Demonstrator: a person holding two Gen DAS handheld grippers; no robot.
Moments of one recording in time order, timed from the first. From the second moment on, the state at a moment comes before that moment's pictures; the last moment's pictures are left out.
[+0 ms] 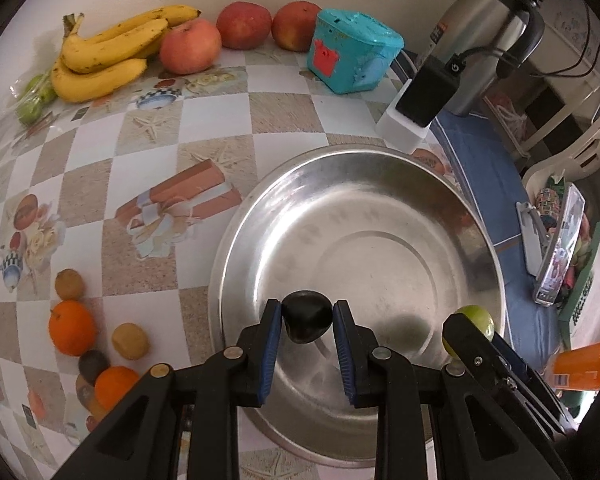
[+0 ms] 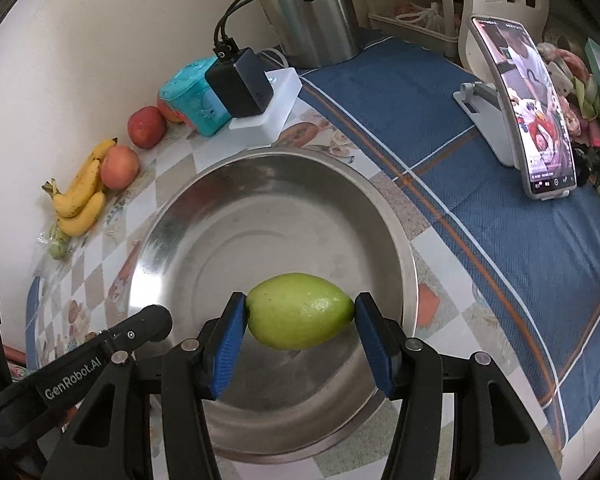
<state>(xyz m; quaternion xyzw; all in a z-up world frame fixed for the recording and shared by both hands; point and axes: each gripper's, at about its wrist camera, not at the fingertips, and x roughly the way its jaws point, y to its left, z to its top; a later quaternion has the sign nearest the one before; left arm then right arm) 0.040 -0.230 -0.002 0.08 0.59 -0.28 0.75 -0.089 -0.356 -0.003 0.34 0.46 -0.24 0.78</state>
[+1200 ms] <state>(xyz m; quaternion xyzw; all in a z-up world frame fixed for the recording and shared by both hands) 0.050 -0.201 0.030 0.07 0.58 -0.25 0.77 -0.073 -0.345 0.013 0.32 0.47 -0.24 0.79</state>
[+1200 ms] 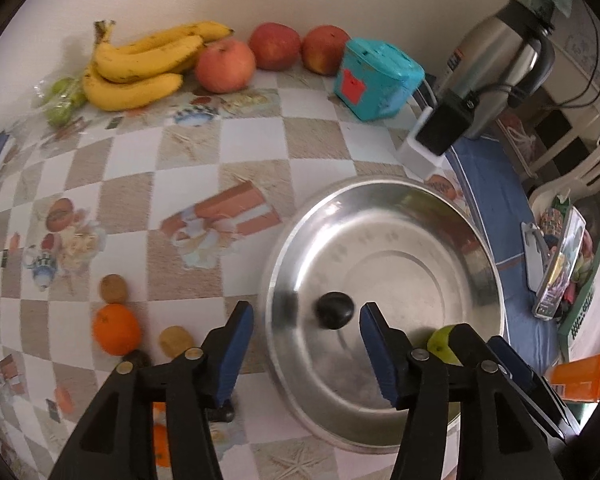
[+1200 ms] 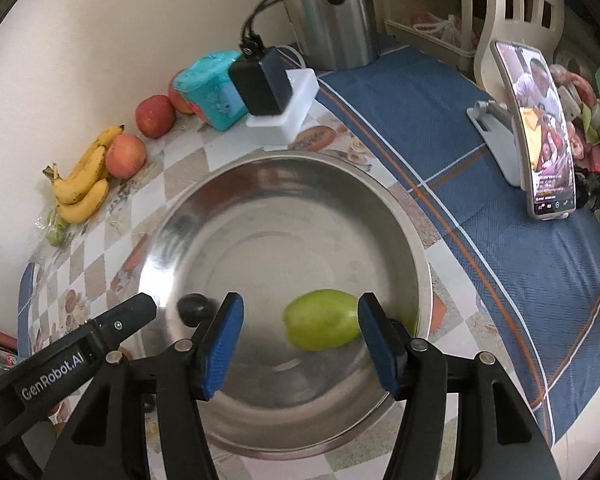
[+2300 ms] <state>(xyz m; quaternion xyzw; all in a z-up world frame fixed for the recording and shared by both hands) 0.074 -0.113 0.028 0.14 0.52 -0.07 0.84 -0.055 -0.293 0.012 0.24 0.52 -0.24 0.78</state>
